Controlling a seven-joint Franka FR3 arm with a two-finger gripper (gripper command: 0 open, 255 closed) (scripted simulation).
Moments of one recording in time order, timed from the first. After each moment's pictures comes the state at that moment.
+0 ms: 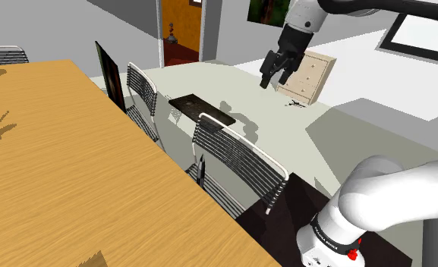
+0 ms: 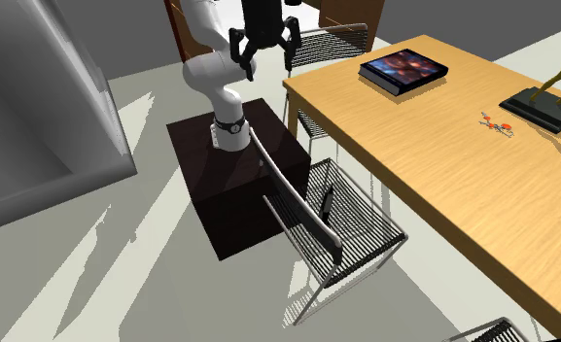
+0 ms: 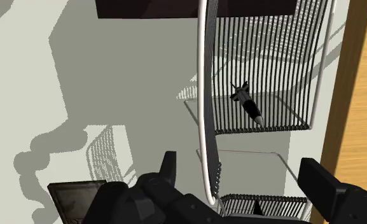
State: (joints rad) arm 0.02 -0.74 0.02 -2.26 0.03 1.67 0.08
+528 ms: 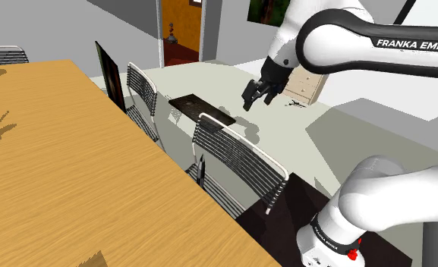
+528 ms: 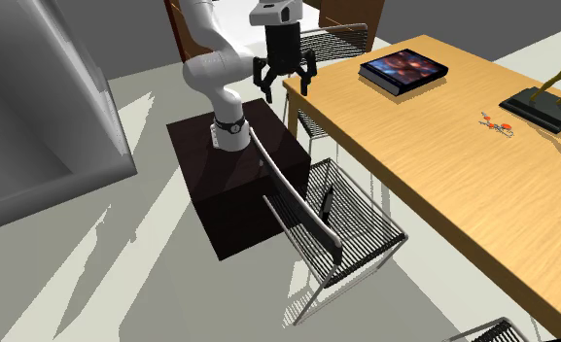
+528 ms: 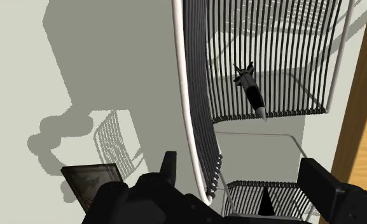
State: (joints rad) arm 0.03 -0.83 0.16 -2.52 0.03 1.95 0.22
